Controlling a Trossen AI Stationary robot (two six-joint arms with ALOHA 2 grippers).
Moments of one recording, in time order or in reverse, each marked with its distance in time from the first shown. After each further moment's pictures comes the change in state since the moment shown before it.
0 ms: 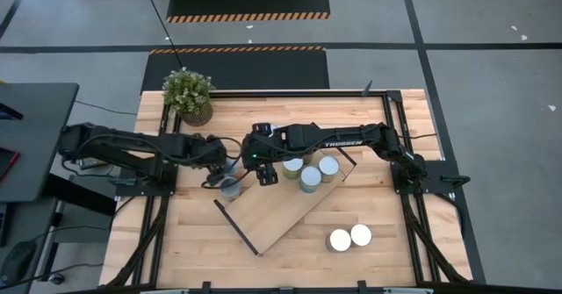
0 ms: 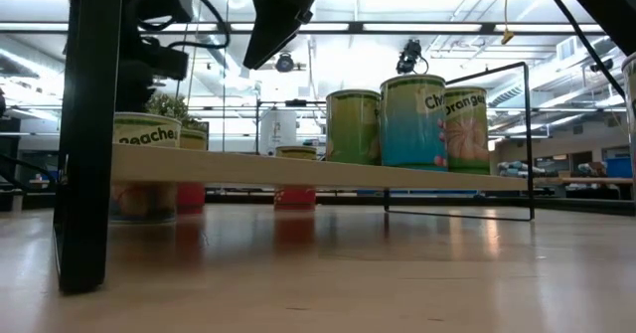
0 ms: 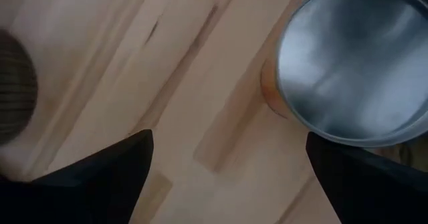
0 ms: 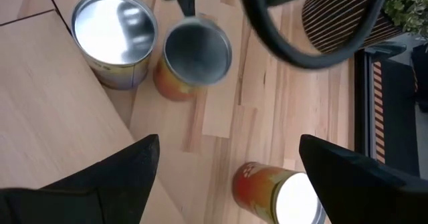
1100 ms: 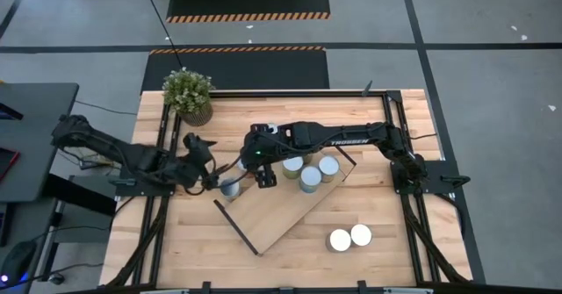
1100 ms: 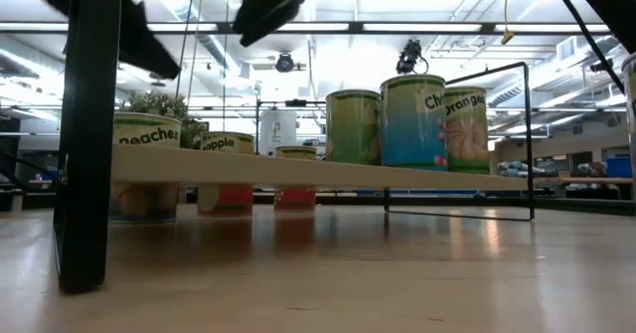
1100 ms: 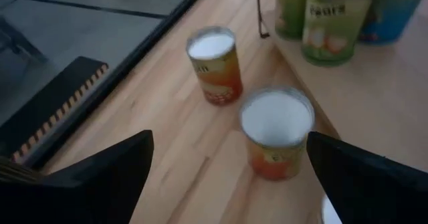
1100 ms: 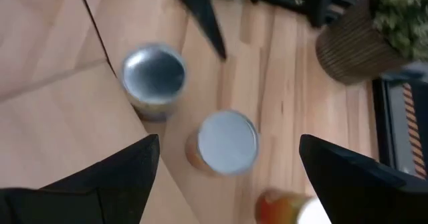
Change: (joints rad) left arm -0.380 -0.327 -0.124 0.294 -0.514 0.043; right arm 0.006 -0.044 -0.012 0.073 -0.111 0.031
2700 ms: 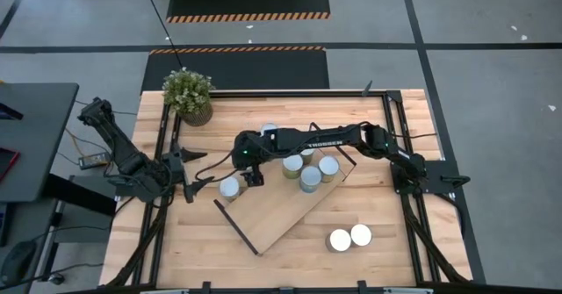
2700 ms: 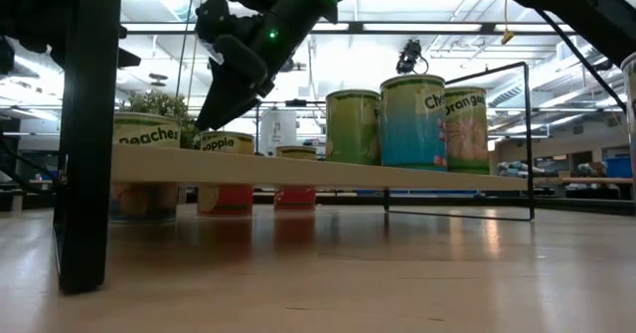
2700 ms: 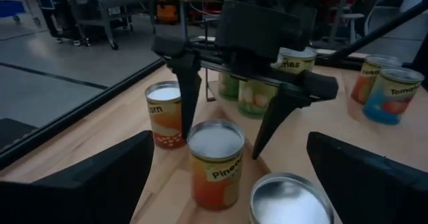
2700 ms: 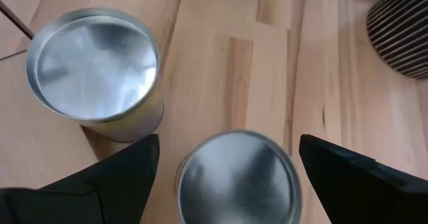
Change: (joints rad) left arm -0.476 -0.396 -0.302 0.227 -0.367 -0.057; right arm -0.084 0.159 -0.133 0.290 -0.126 -0.015
